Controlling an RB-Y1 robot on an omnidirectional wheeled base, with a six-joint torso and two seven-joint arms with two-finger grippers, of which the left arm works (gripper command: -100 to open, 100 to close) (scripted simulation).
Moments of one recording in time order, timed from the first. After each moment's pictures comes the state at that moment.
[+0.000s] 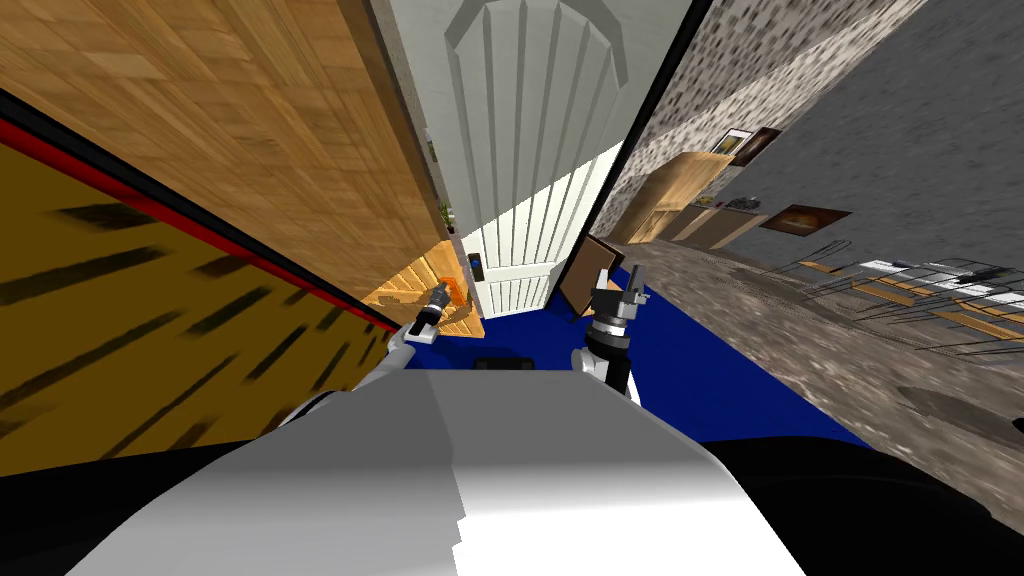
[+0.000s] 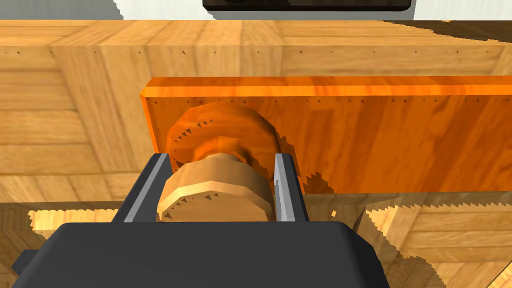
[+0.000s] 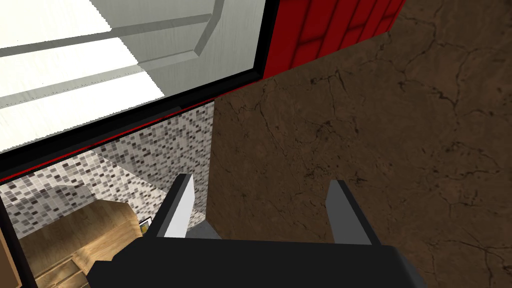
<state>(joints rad) -0.08 0.40 -0.08 -1.09 0.06 -0.43 0.35</state>
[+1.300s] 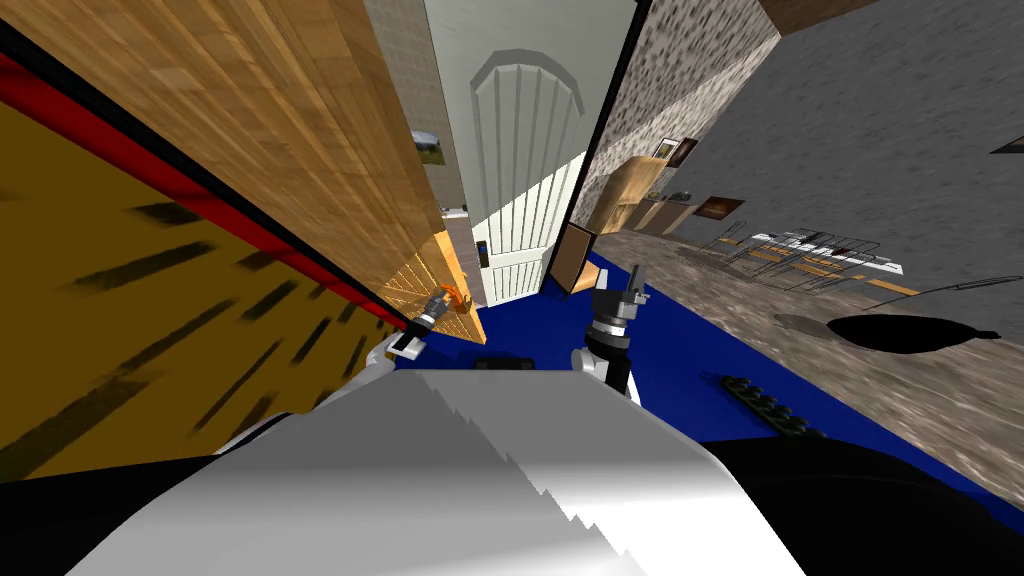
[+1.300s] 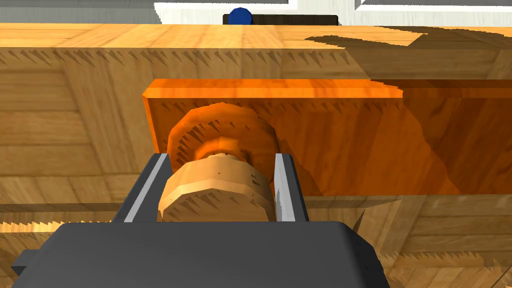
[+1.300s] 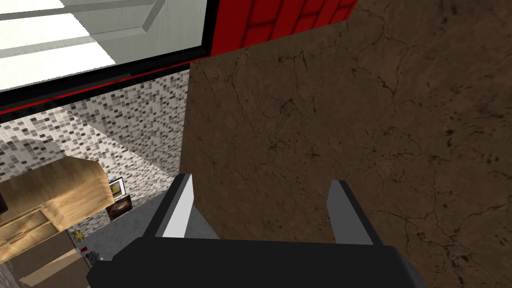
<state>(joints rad) 0.05 0.58 -0.23 -1.20 0.05 -0.56 0.50</state>
